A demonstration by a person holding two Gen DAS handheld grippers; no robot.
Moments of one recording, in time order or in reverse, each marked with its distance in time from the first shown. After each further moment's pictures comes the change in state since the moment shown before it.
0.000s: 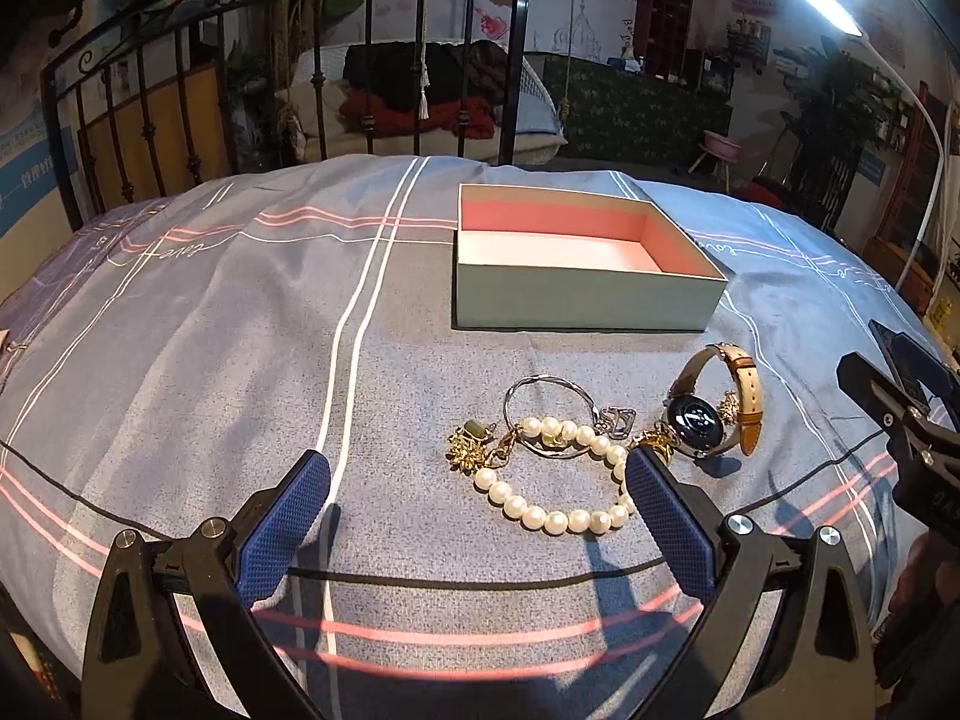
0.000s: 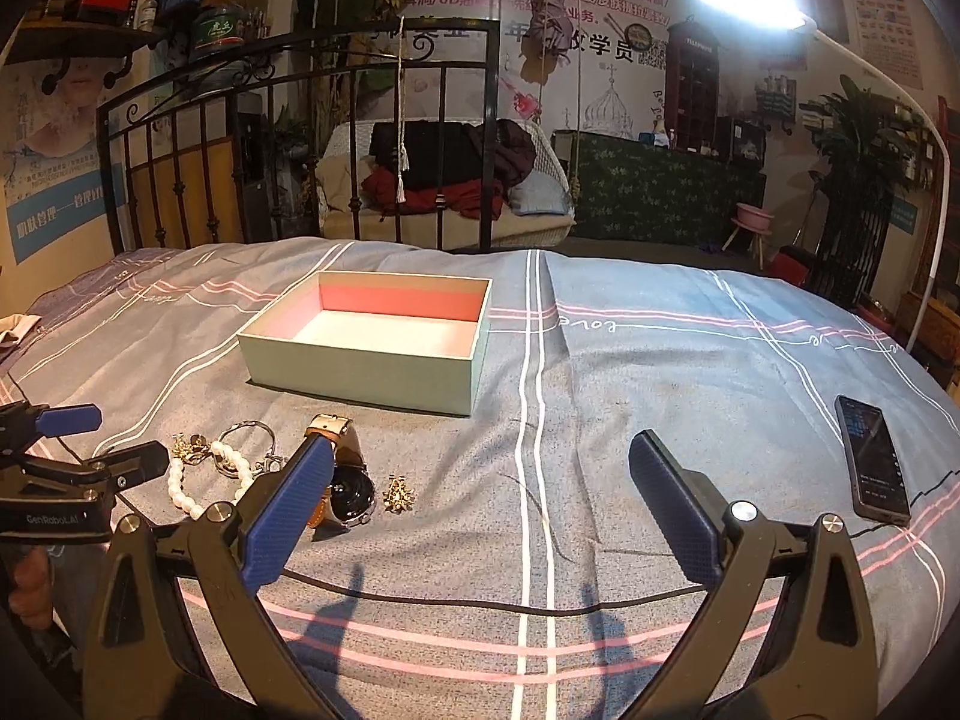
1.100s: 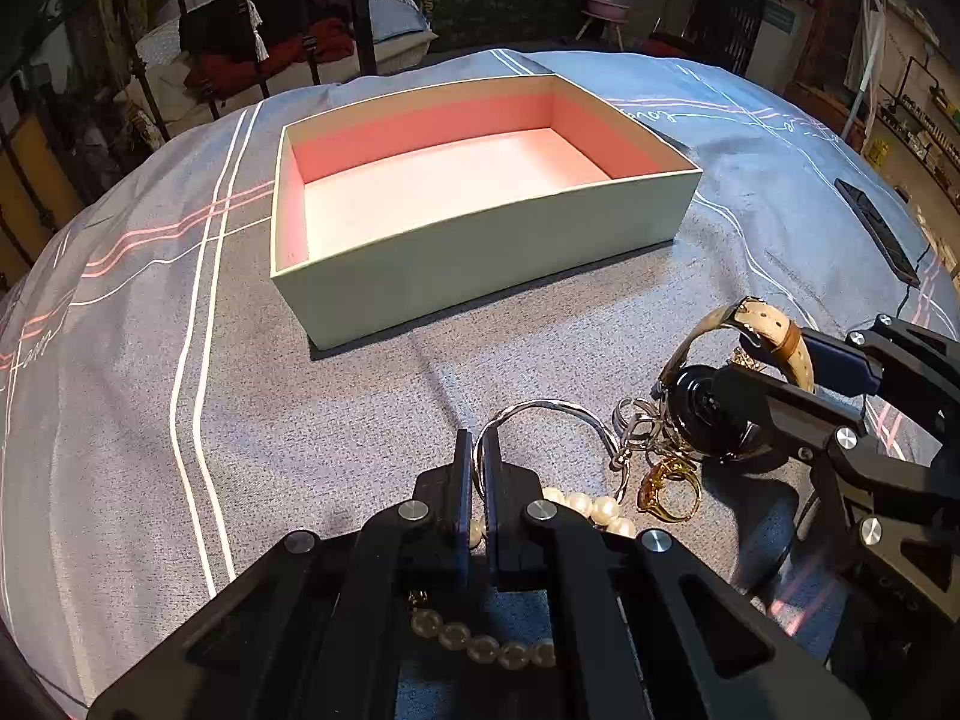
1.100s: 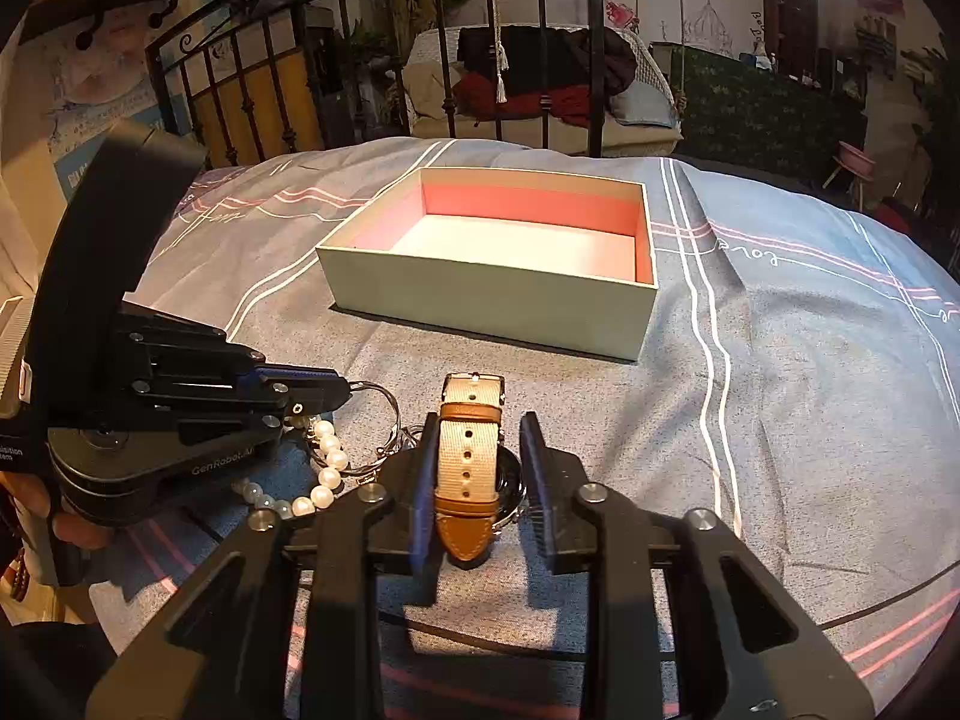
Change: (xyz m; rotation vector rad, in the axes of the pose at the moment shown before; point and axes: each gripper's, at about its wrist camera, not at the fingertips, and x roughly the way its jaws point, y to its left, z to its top) left arm 0.081 -0.033 0.034 0.287 0.256 -0.174; right arm 0.072 0.054 0.001 -0.044 0.241 0.226
